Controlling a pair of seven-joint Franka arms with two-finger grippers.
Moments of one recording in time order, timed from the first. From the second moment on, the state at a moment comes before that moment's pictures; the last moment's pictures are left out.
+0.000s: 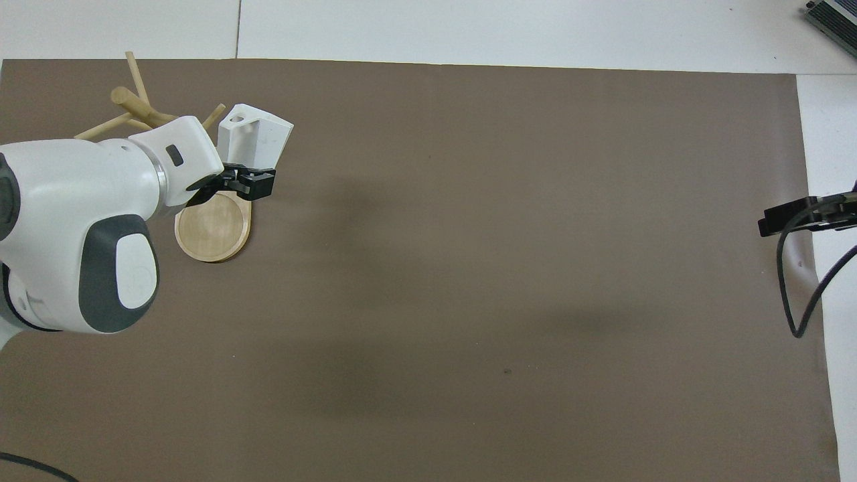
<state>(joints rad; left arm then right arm) -0.21 0.06 -0.05 -1.98 -0.26 2.45 0.29 -0.06 0.01 -0.03 -1.61 -0.03 1.58 -0.15</state>
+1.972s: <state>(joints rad) -0.10 0.09 -0.05 -1.98 -0.26 2.45 0.00 -0.06 -0.01 -0.05 -1.59 0.01 1.53 -0.05</state>
